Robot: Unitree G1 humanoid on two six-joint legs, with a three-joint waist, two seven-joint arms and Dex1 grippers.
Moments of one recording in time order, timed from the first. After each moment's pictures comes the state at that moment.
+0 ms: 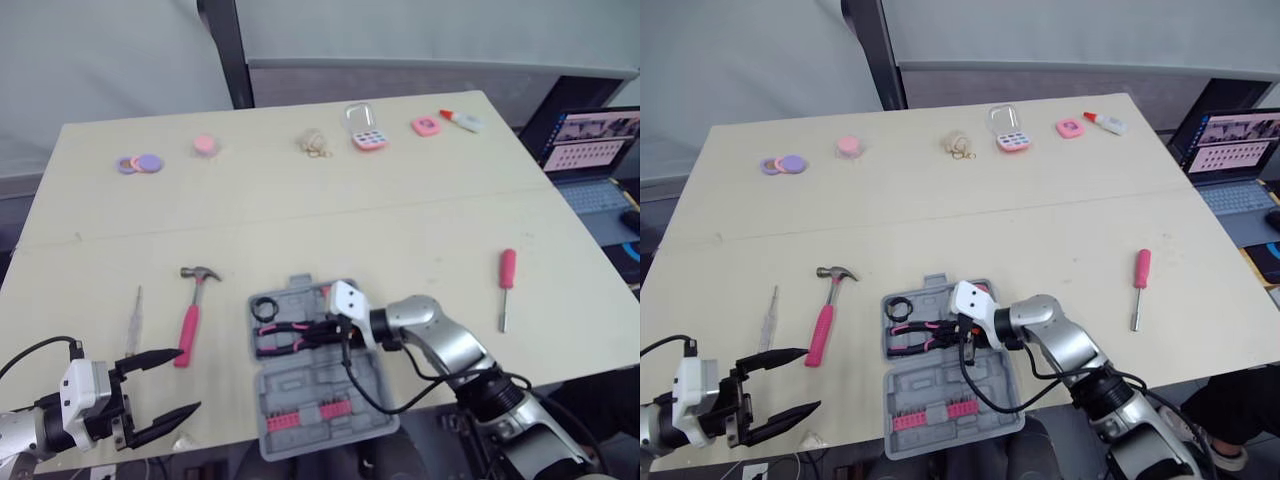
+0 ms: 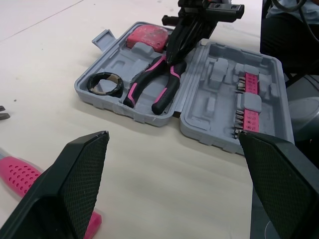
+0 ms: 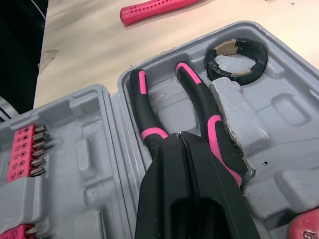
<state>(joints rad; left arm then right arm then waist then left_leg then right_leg) 0.48 0.69 0.45 -0.19 -0.54 -0.09 -1.21 -0.46 -0.38 0.47 0.02 0.16 0.40 1.01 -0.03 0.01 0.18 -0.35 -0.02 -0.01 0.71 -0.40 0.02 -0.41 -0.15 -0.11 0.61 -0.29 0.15</state>
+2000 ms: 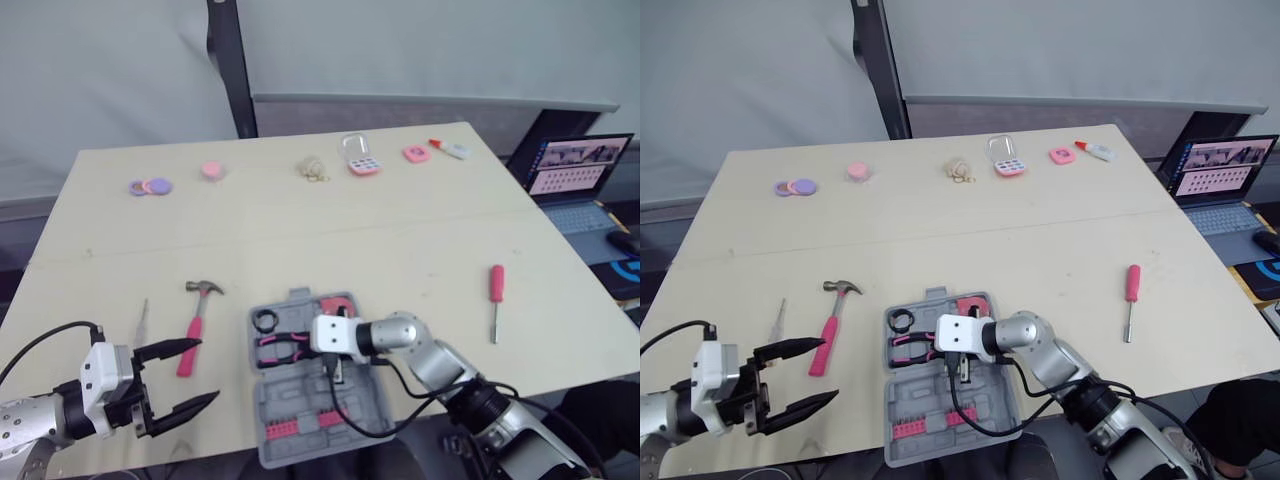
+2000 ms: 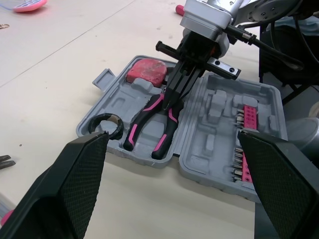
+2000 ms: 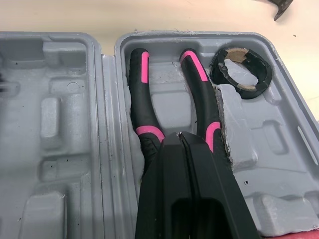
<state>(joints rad) 0.46 0.69 0.43 -0.36 -0.54 0.10 -1.11 -0.43 -0.36 0.61 0.12 -0.12 0.12 0.92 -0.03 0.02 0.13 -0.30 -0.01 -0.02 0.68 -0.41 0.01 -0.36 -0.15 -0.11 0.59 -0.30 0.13</state>
